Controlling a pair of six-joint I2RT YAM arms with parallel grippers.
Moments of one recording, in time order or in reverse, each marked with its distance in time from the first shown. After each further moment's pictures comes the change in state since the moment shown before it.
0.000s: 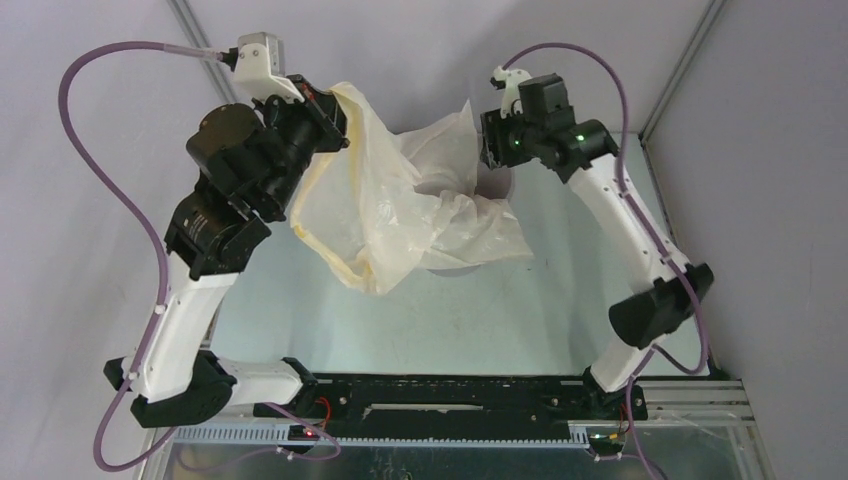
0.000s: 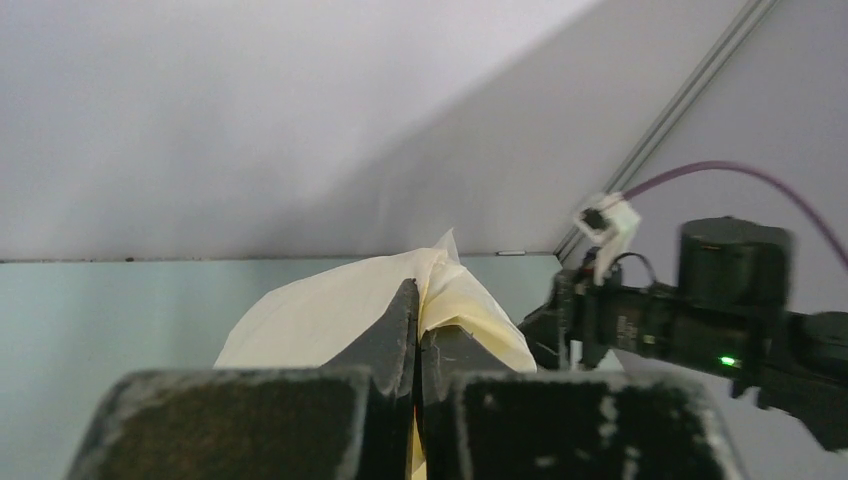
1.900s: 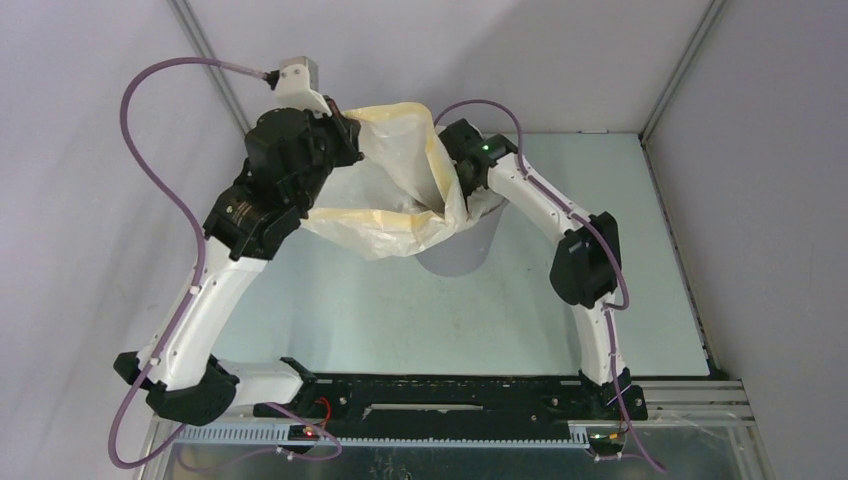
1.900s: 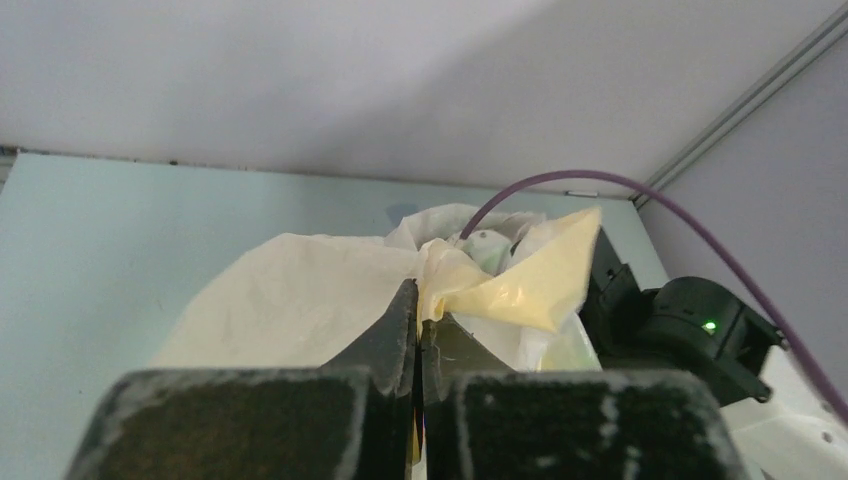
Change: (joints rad) left arm 0.085 -0.002 -0.200 0.000 -0.003 -0.069; right arm 0.138 0.387 0.104 -0.165 -0.002 -0.042
